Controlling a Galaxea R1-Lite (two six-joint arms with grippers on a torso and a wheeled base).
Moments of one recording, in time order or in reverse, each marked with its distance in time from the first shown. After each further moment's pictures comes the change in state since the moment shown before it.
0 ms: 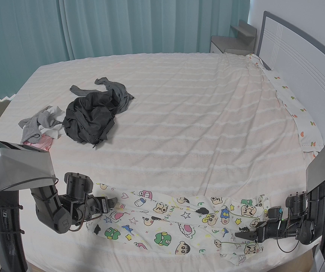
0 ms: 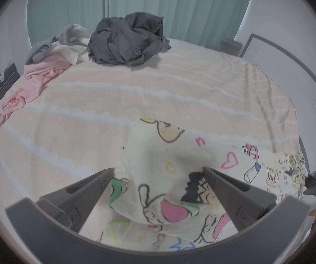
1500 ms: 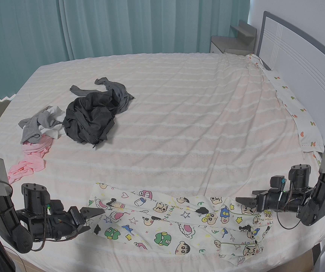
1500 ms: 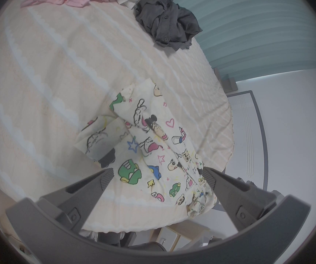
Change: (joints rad) left arm 0.136 -0.314 0.460 -0.171 -0.553 -0.553; right arm 0.025 -0.258 -0.266 0.256 -0.111 0.084
